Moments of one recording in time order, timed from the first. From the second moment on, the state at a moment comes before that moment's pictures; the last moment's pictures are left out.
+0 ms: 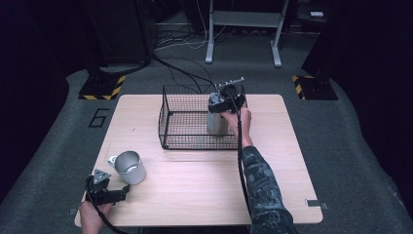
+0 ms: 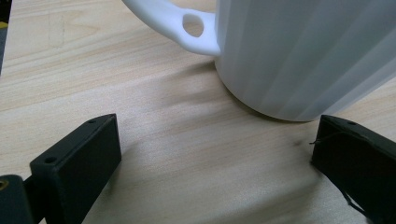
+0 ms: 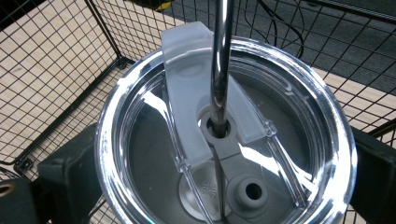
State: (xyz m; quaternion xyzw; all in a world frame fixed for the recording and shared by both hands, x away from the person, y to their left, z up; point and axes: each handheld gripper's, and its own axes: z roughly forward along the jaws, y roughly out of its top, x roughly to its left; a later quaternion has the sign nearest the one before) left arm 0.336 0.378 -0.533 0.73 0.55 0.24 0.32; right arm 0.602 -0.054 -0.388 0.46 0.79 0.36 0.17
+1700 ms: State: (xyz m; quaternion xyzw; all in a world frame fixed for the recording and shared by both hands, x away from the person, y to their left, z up) left arm 0.337 0.378 -0.533 0.73 0.55 0.24 0.32; right arm 0.478 -0.088 -0.337 0.36 0.81 0.42 0.18
